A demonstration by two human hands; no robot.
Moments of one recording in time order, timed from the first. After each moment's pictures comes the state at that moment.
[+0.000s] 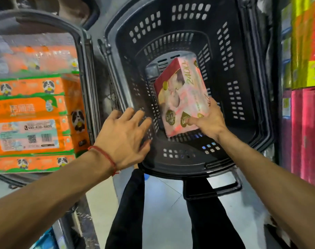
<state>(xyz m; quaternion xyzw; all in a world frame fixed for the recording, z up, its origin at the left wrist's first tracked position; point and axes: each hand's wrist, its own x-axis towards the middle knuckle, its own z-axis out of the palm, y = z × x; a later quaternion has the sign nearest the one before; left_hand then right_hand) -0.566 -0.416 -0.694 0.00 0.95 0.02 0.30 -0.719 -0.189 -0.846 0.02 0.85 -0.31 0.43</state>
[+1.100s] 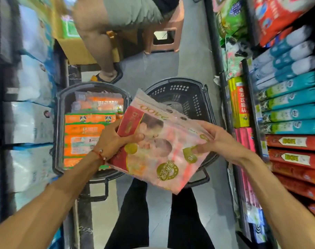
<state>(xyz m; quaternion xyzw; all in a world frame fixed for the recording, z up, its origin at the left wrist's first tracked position) -0.515 -0.510 -0.470 -0.35 0.69 0.63 0.07 -0.718 -0.234 -0.445 -0.12 0.68 -0.43 0.58</state>
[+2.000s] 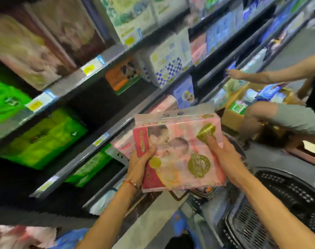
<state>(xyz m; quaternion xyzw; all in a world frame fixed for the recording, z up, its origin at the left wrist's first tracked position) -0.241 -0.370 -0.199 -0.60 0.39 0.52 -0.47 -0.509 -0.370 -0.216 -0.41 0.49 -0.52 0.57</state>
